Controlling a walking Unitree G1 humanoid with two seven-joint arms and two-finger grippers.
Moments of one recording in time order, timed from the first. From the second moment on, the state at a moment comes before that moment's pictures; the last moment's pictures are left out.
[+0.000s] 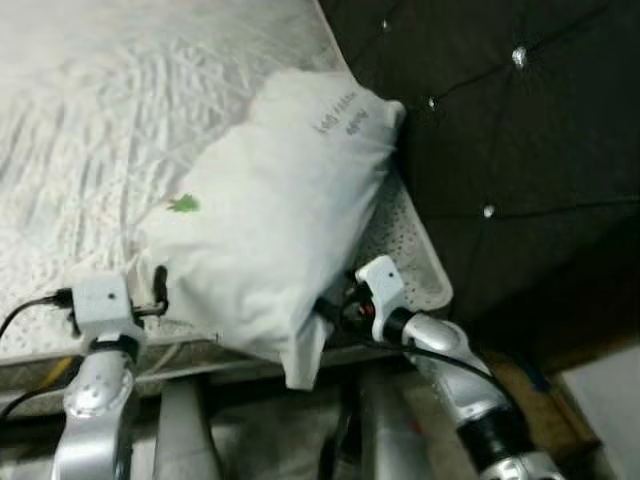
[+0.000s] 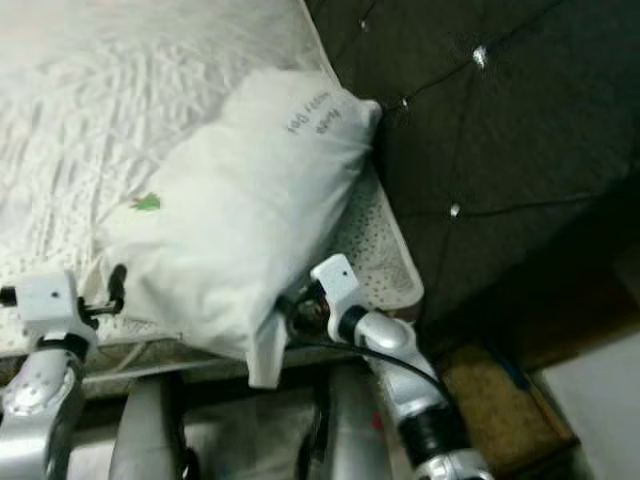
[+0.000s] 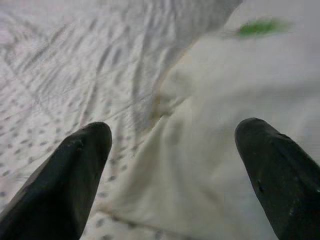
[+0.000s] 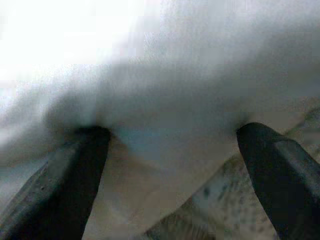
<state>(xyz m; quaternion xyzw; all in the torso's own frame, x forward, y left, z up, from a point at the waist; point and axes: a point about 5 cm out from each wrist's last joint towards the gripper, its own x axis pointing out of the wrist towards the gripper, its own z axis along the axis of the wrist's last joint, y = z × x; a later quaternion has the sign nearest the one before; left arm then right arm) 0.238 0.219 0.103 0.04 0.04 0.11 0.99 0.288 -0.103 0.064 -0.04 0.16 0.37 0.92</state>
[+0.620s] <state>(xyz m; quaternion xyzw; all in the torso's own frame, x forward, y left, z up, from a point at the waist) 0.199 0.219 0.093 0.05 0.10 0.11 0.99 0.282 -0.114 0.055 -0.04 0.20 0.42 0.88</state>
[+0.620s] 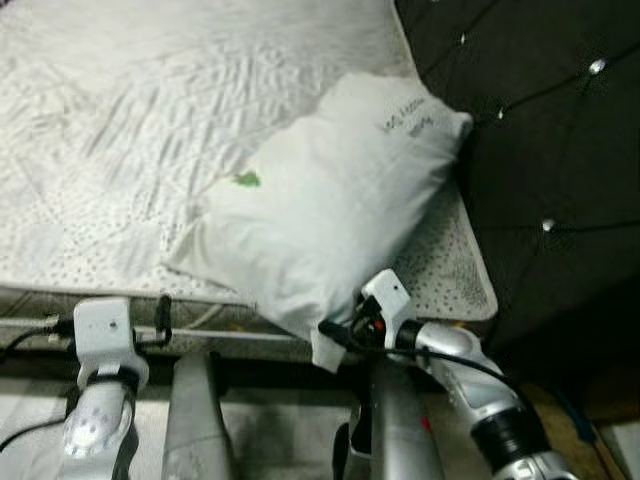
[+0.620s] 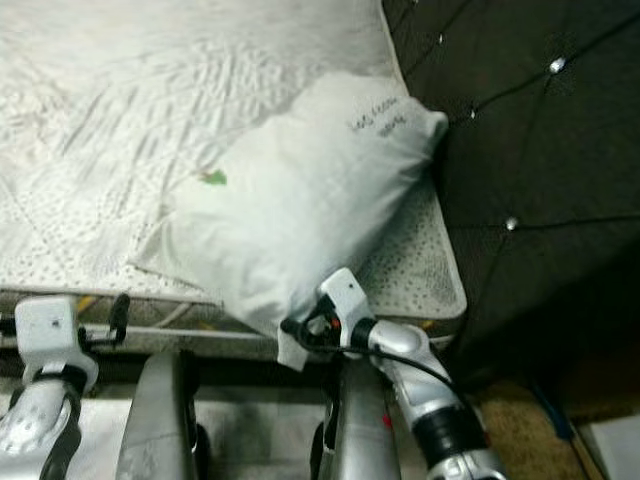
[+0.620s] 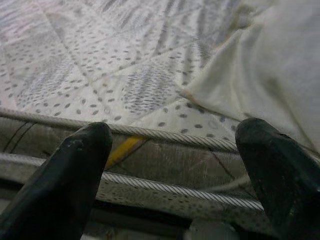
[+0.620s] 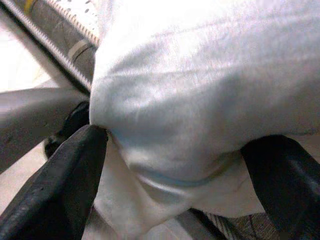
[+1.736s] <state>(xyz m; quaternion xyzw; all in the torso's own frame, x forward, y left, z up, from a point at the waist) 0.181 0.233 0.102 0.05 0.12 0.12 0.98 0.303 -0.062 0.071 0.16 0.23 0.33 0.90</state>
